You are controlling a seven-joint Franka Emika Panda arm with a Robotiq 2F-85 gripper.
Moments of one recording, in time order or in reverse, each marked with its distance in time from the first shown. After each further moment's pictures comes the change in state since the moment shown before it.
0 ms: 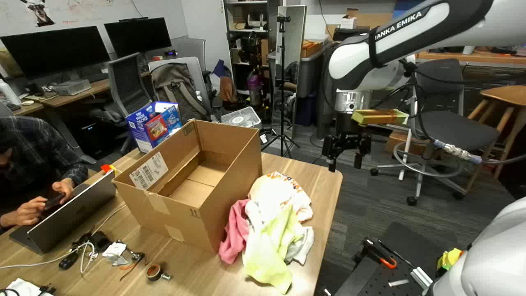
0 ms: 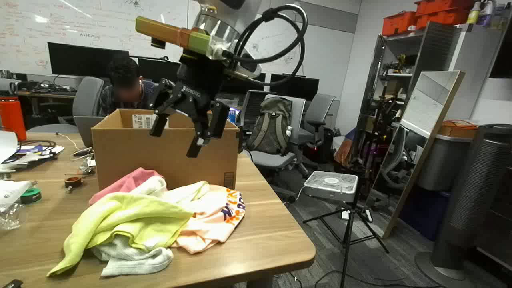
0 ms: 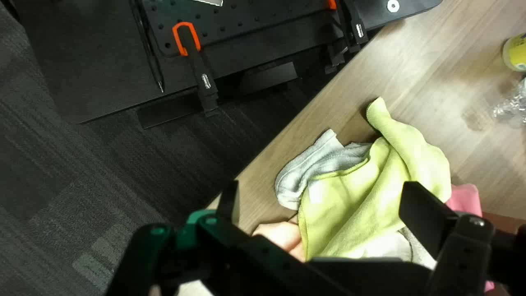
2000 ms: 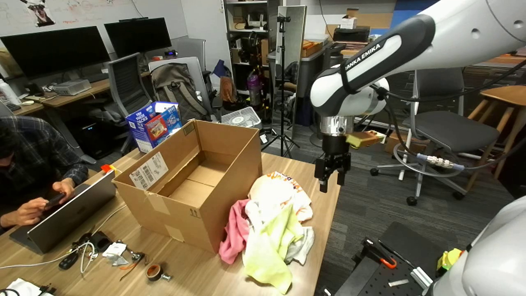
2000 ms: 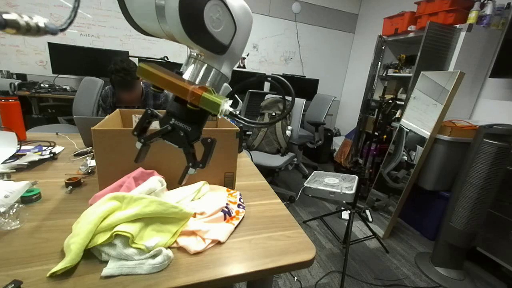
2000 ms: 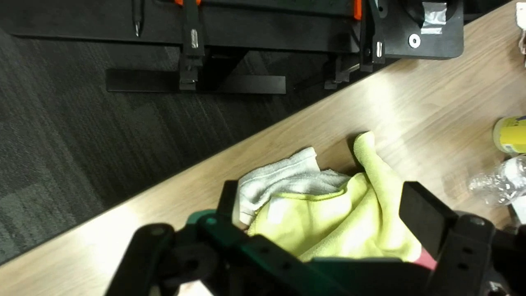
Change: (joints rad) arm 0.016 0.146 0.051 -0.035 0.078 0.130 -0.346
